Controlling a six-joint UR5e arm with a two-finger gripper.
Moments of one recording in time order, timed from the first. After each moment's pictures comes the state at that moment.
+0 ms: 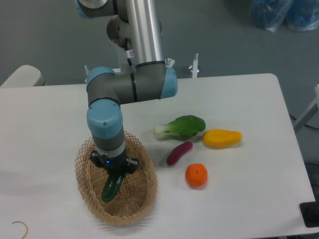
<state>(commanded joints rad) 2.16 -2.05 -1.62 -0.94 1.56 0.43</state>
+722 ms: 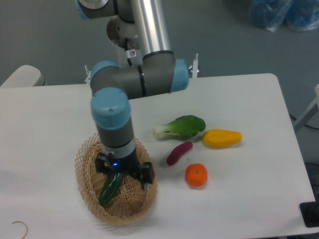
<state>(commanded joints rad) 2.28 -1.99 -1.43 -0.95 1.62 0.65</state>
